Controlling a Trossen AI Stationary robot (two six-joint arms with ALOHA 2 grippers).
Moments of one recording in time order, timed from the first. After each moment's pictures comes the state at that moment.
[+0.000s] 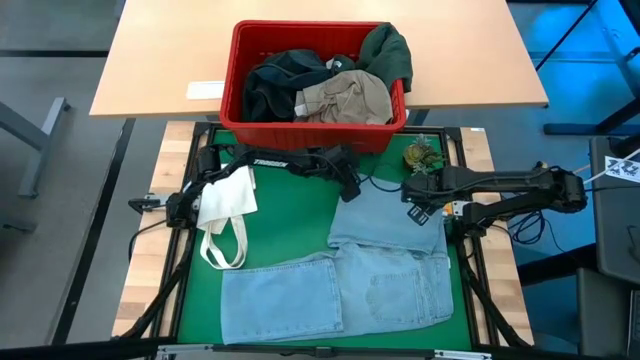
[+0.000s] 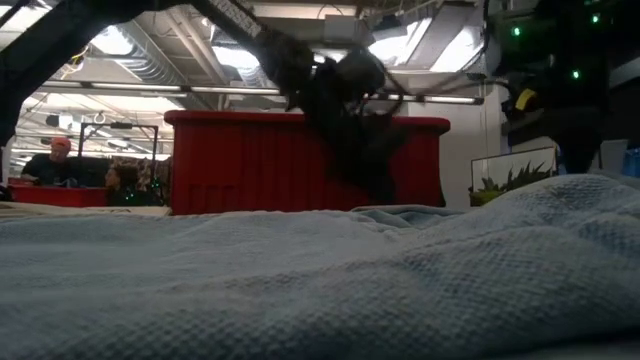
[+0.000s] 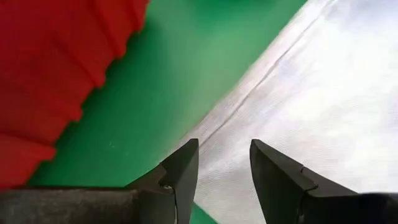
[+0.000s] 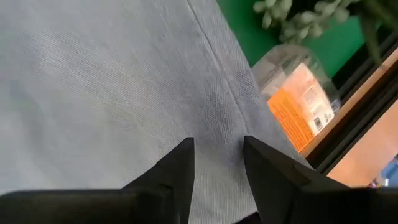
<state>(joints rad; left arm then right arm) 0.27 2.16 1.60 -0.26 -0.06 -0.15 -0.40 1.14 0.79 -1.26 0.25 0.62</state>
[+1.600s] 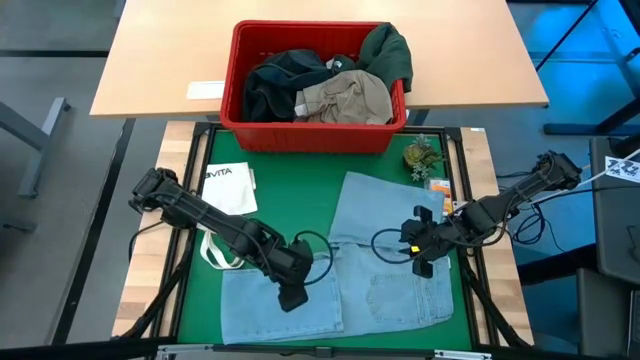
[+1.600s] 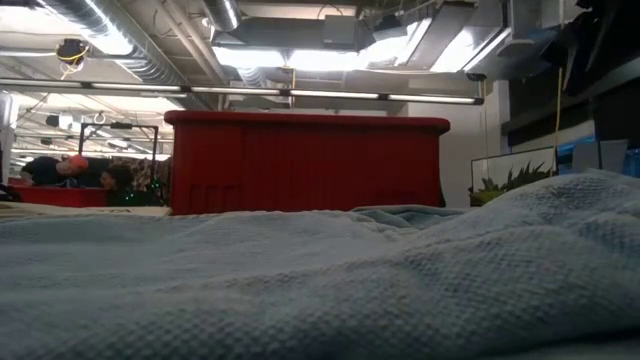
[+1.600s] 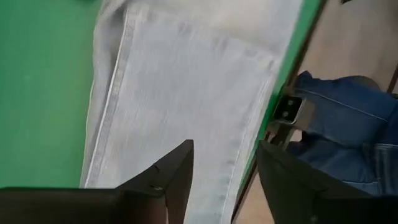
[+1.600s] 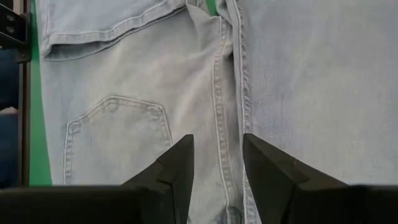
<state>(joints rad) -0.44 1.79 1.65 -0.98 0.04 -0.96 0.26 1.08 0.89 -0.85 0.22 0.63</state>
